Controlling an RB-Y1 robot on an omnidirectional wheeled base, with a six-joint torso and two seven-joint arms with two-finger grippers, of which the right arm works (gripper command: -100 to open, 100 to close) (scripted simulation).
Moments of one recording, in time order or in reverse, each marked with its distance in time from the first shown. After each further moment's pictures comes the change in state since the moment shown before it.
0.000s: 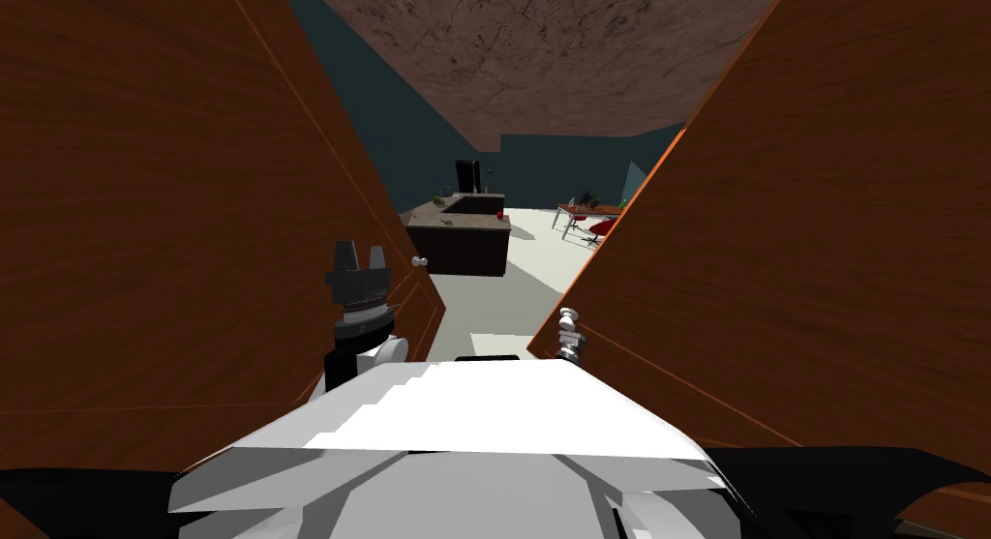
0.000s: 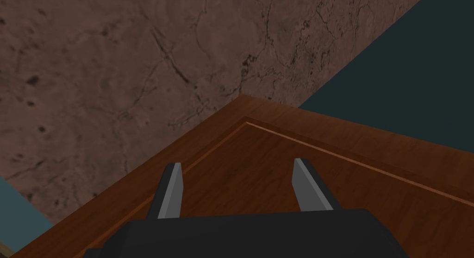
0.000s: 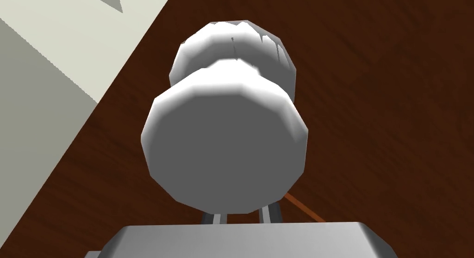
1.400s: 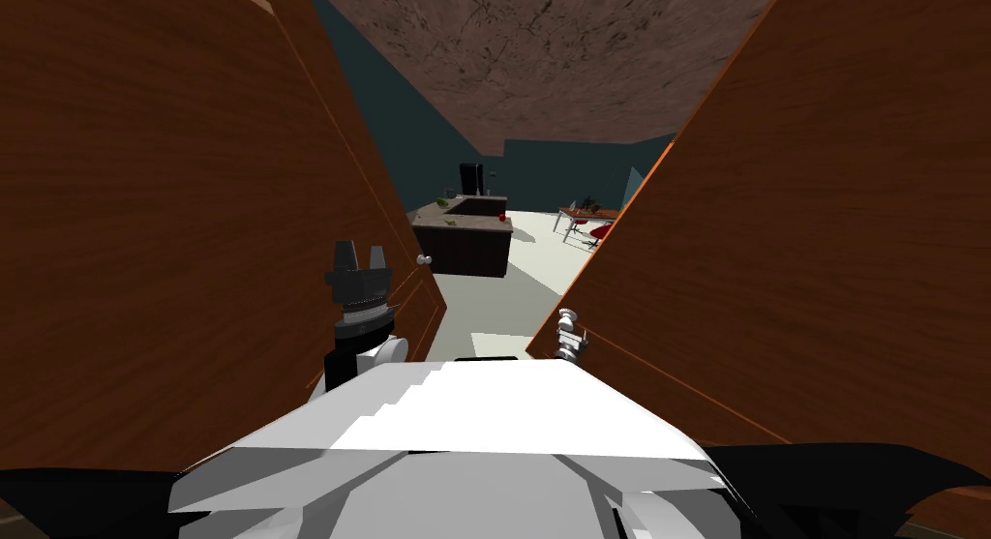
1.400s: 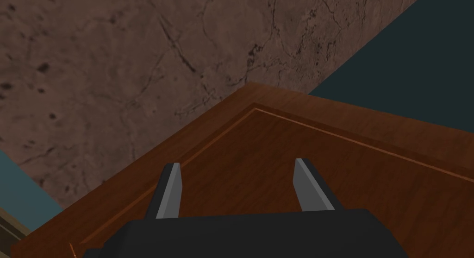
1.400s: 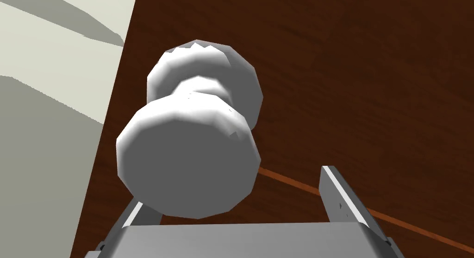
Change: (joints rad) arm 0.027 0.021 0.031 -0.052 -0.087 0.005 -0.200
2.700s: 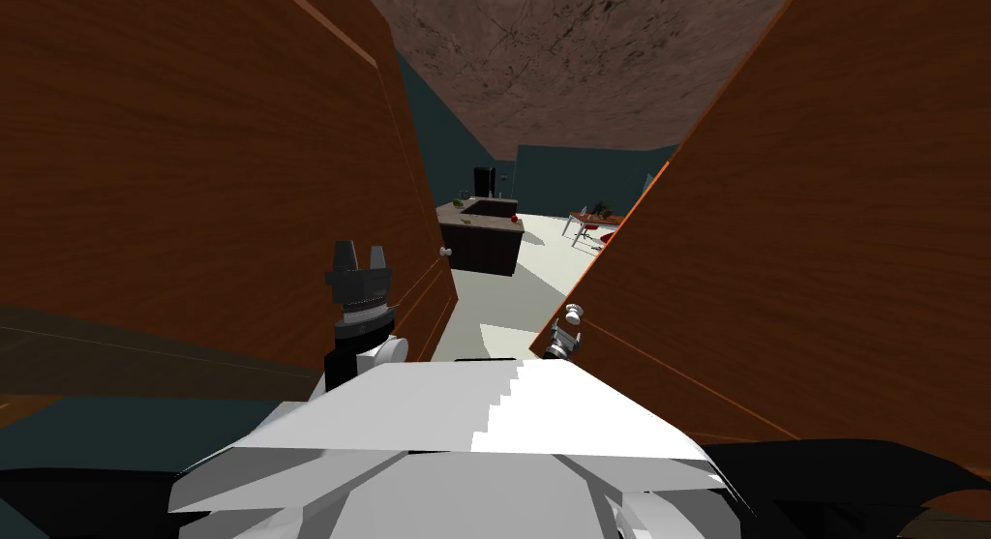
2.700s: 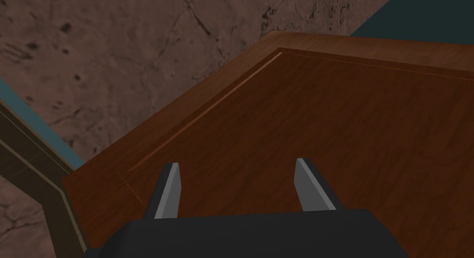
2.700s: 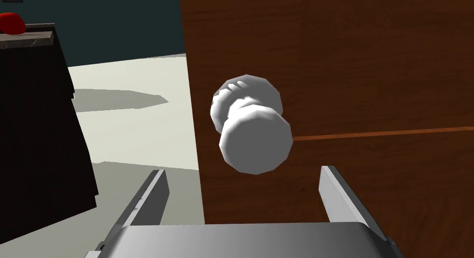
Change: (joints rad) arm 0.033 0.065 0.100 -0.114 -0.165 -0.057 -0.276
